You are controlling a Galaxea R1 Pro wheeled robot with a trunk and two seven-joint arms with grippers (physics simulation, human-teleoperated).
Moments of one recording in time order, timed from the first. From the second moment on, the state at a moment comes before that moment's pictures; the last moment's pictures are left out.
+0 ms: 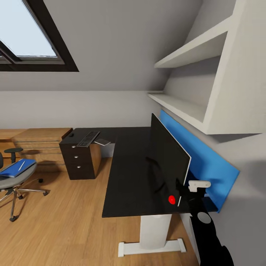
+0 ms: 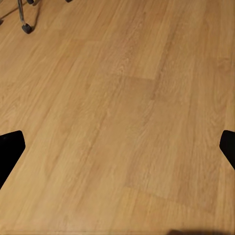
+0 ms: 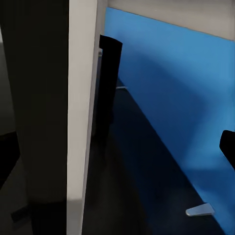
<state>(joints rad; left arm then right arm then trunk) -0.02 0.00 -0.36 -0.13 0.41 -0.83 0.41 -0.28 0.17 -0.23 -1.41 0.35 0.11 0.00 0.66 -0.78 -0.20</state>
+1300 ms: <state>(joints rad) -0.02 0.00 -0.36 -0.13 0.41 -0.83 0.41 -0.28 0.17 -0.21 -1.27 0.35 0.10 0.01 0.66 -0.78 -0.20</state>
